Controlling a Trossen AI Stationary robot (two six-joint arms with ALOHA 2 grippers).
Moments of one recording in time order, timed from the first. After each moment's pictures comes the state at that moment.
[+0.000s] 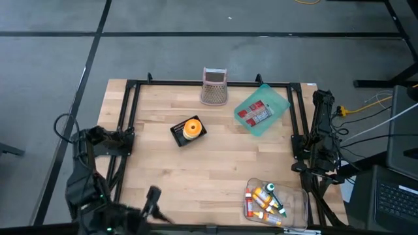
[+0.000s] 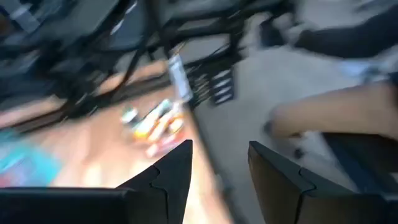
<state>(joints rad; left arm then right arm) -1.02 1.87 2.32 -1.10 -0.67 -0.30 1.25 0.00 0.02 0.04 -0.07 -0.06</state>
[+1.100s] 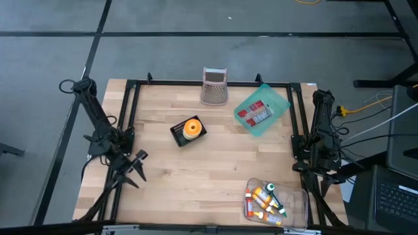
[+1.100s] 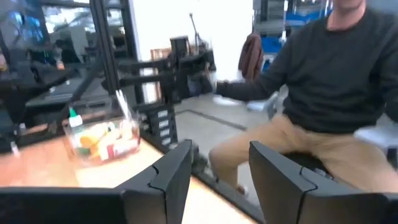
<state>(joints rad) -1.03 0.52 0.11 0.45 -0.34 0.06 1.25 0.00 0.02 0.08 -0.08 -0.09</state>
